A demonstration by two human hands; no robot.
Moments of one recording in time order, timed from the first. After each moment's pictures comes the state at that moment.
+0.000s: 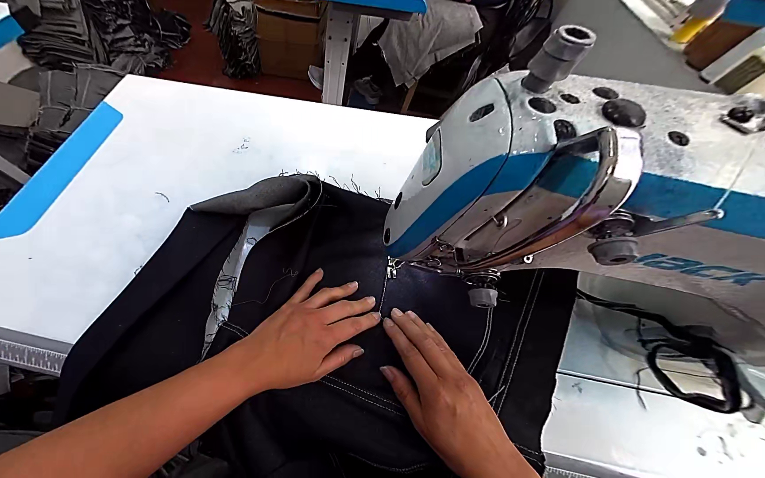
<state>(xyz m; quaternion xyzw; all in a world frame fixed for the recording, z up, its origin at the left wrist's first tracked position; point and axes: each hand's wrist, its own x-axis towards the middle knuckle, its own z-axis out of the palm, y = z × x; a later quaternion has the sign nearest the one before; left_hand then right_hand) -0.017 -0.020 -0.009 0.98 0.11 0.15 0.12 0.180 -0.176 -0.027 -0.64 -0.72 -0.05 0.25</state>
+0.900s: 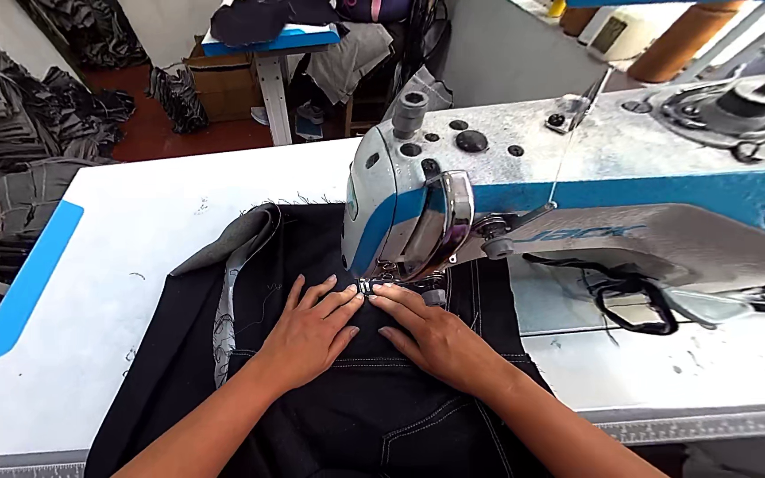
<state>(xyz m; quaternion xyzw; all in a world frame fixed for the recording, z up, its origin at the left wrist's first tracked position) 0.014 0.009 -0.007 0.98 0.12 0.15 0.09 0.220 -0.133 -0.019 -0.62 -0.74 -0.05 0.26</state>
